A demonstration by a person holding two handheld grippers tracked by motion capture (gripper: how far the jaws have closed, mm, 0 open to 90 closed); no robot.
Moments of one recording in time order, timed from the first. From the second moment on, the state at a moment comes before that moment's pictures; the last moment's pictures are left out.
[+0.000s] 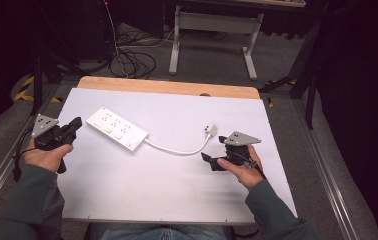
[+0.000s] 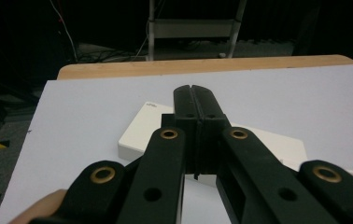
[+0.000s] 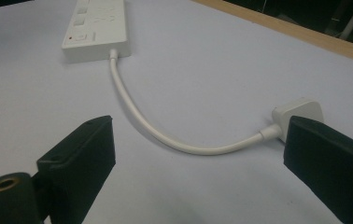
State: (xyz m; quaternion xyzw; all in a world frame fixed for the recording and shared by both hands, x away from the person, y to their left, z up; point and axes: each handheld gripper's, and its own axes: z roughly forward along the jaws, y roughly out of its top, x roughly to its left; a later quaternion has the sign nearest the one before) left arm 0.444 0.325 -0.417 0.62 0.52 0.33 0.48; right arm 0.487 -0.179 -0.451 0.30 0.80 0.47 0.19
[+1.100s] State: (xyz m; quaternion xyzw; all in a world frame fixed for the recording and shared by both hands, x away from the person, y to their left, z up) left arm 0.410 0.331 -0.410 0.60 0.52 0.35 0.50; right arm 0.487 -0.180 -0.449 0.30 0.80 0.48 0.19
